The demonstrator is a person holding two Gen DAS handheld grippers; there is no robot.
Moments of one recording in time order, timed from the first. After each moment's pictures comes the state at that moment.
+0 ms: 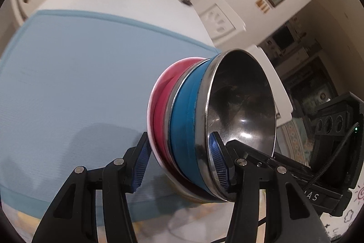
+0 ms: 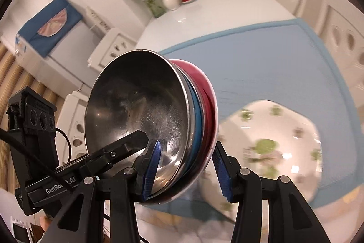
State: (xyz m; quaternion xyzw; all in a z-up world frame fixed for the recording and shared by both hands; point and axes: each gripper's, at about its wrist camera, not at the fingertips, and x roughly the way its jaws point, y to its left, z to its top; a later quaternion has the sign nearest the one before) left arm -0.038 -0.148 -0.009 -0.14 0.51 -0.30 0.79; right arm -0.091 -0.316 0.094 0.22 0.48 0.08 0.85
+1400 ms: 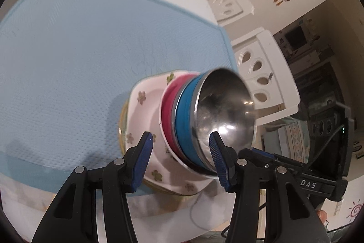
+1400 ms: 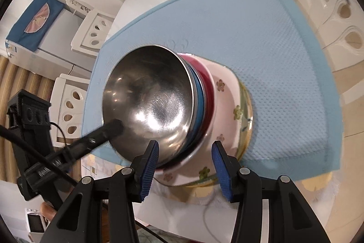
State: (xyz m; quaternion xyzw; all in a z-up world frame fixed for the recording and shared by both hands) left arm -0.089 -0.199 -0.028 -0.15 0.54 -0.26 0.78; right arm -0.137 -0.439 0.048 0.23 0.56 0.10 0.79
